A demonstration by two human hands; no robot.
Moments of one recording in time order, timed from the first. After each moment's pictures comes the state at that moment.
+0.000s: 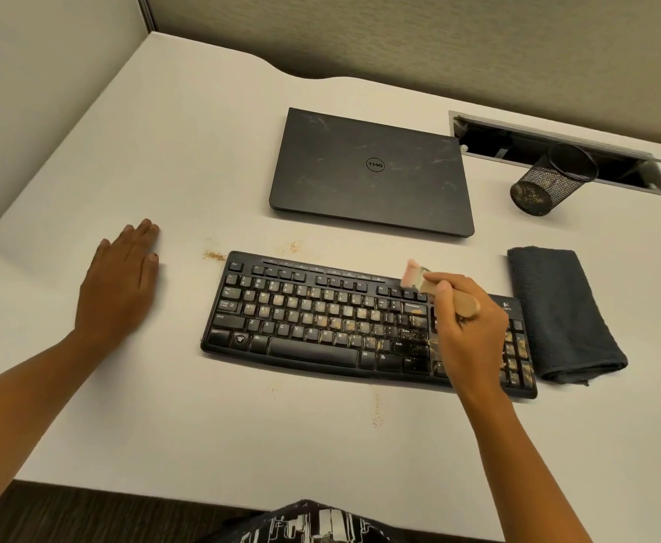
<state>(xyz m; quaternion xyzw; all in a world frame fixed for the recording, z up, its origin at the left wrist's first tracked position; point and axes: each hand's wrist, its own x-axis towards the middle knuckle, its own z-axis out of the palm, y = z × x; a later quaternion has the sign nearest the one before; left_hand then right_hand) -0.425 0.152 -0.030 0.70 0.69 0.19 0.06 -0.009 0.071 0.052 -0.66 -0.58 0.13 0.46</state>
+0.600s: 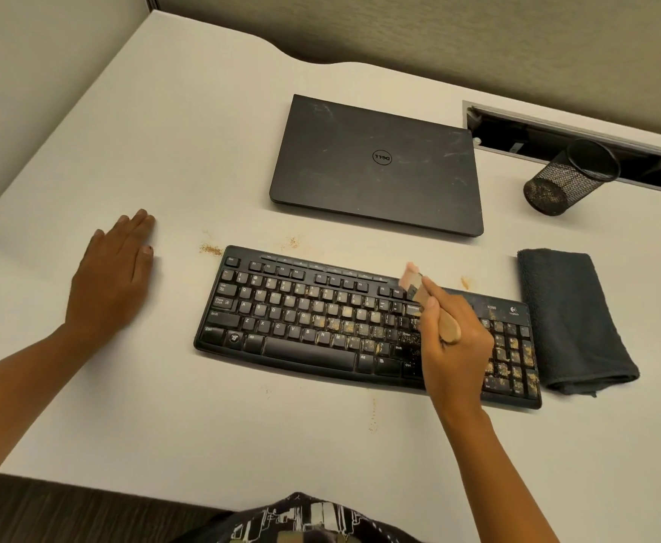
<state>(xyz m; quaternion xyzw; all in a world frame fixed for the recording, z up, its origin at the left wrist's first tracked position) -0.424 0.152 -0.028 0.69 0.69 0.20 0.06 -0.022 0.065 0.036 -0.65 -0.61 0.08 0.45</state>
